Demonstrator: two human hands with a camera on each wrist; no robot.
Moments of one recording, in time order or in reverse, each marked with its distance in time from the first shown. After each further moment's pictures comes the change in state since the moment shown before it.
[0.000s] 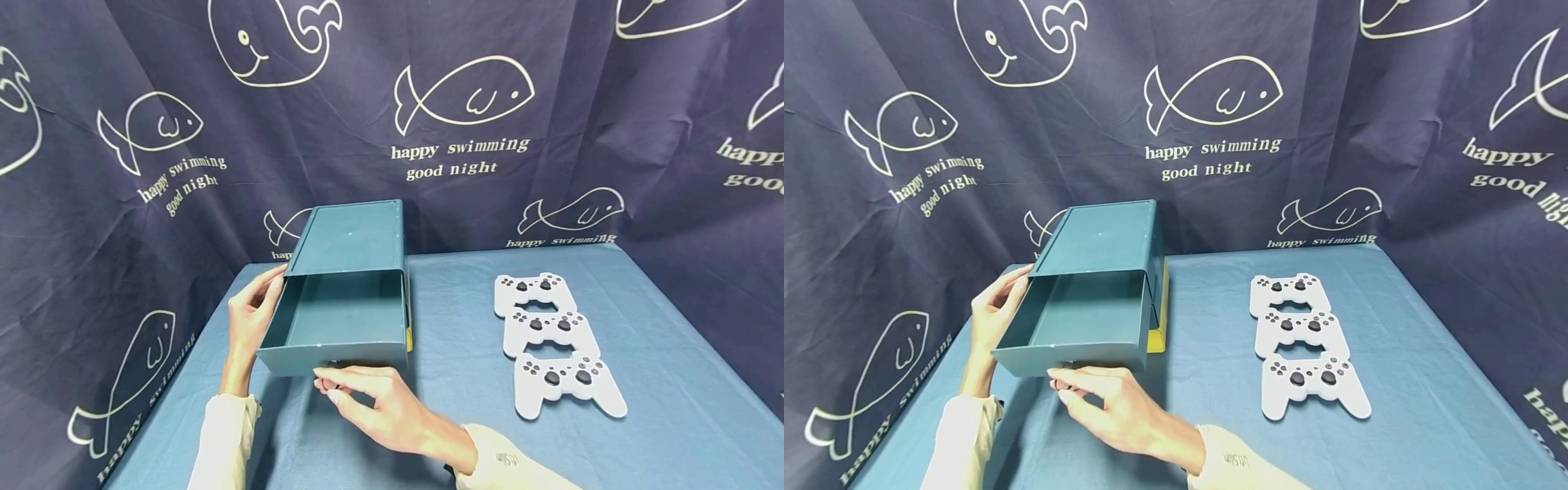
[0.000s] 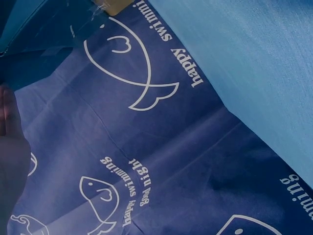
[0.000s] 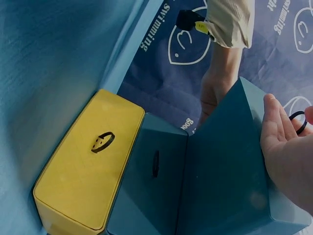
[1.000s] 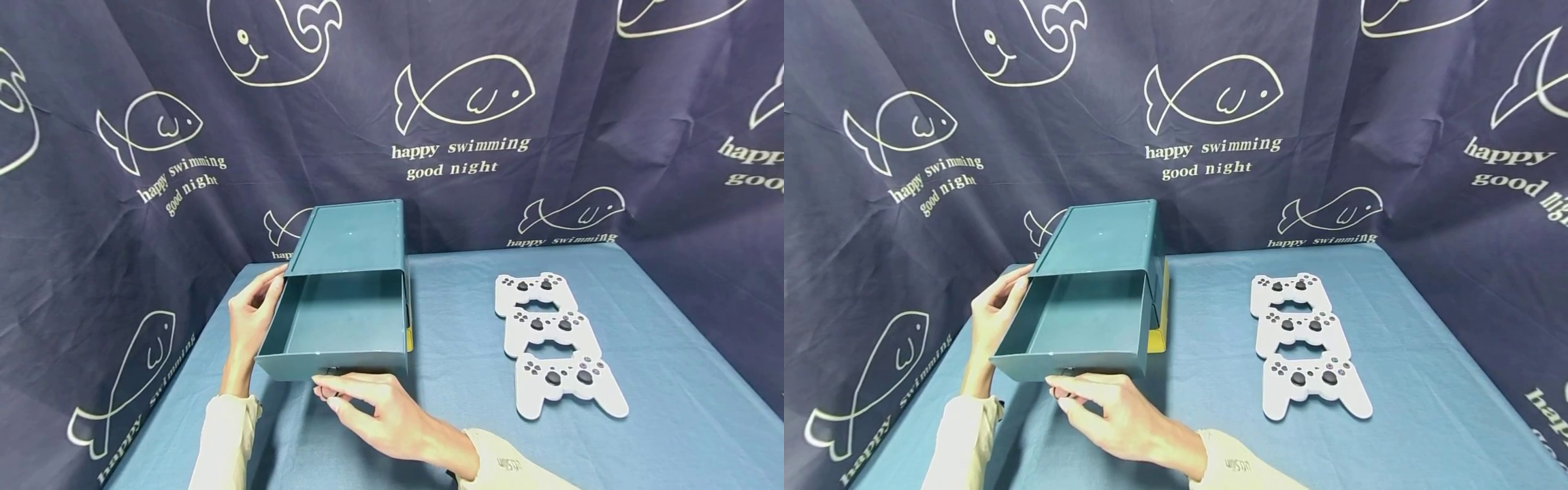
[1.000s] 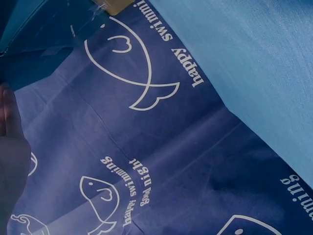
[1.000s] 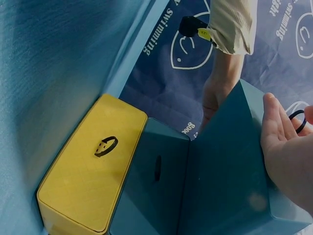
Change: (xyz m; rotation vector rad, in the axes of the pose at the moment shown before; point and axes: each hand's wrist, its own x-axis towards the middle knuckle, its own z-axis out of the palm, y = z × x) left_hand 0.002 -0.039 -0.003 -0.017 0.003 0.023; right_hand -0.005 -0.001 0.003 -0.026 -0.019 -0.009
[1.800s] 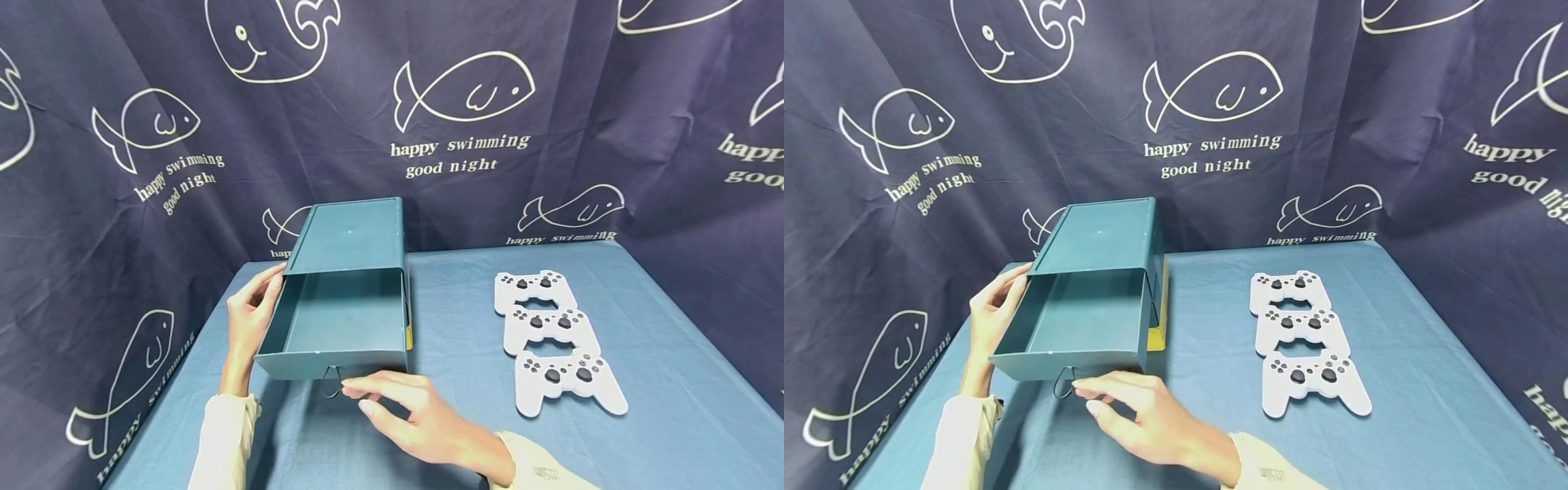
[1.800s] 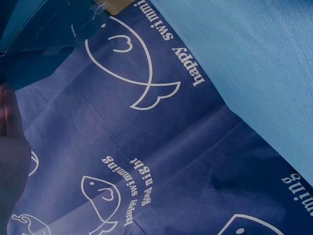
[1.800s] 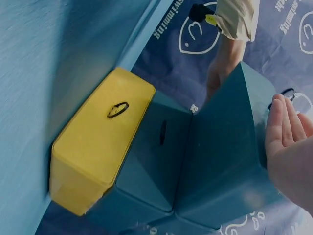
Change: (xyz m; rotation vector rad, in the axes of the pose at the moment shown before) left_hand 0.000 0.003 0.000 -0.014 -0.004 -0.027; right_hand -0.018 -0.010 -0.031 -0.030 0.012 -0.024
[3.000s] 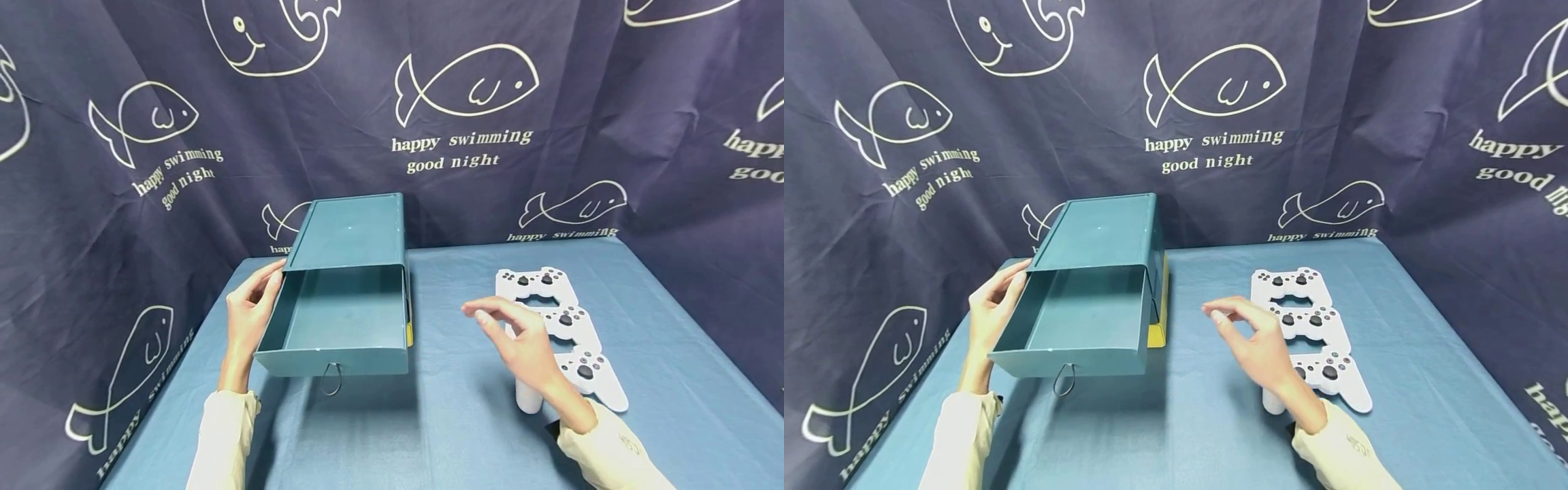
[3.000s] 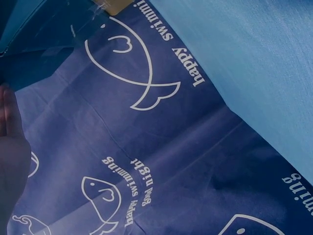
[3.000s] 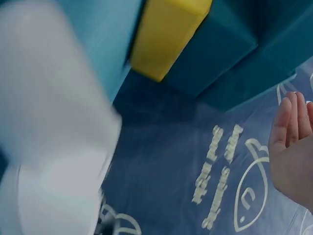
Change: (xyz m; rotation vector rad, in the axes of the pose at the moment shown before) left_hand 0.000 -0.001 -0.001 0.016 -0.002 0.001; right_hand -0.035 0.031 -0.121 -0.113 0.337 0.338
